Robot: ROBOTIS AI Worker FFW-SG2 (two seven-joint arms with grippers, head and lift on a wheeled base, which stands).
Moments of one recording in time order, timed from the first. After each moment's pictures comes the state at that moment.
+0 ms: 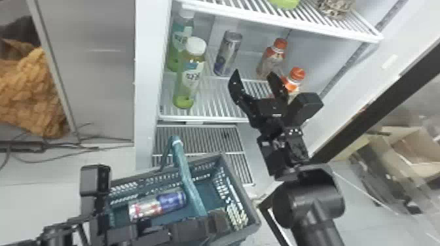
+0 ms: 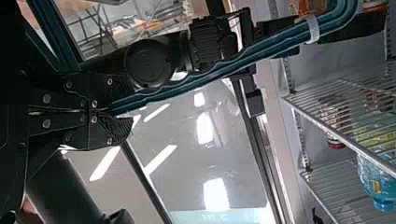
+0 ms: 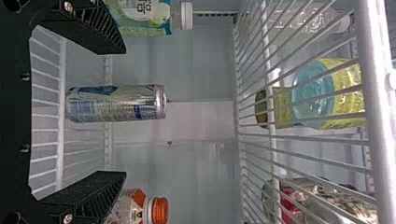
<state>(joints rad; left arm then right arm) 0.20 0.29 -0.39 -1.84 1.16 0.90 -0.89 0.14 -0.24 0.00 -1.77 -0.28 -0.11 0.06</state>
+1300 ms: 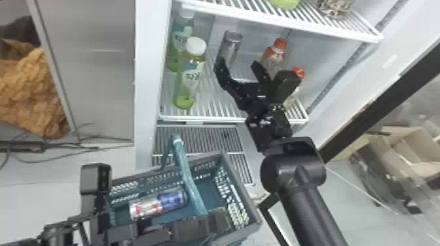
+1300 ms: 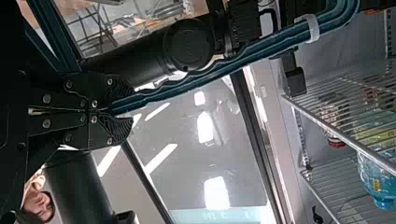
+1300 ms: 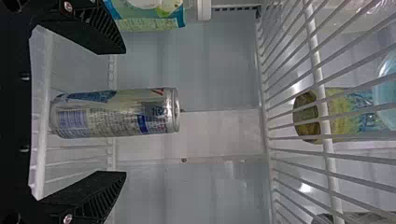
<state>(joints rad) 0.20 0.29 -0.39 -1.84 1.17 0.90 -0.89 -0.09 -0.26 0.09 -1.52 -0.32 -0.09 0.08</state>
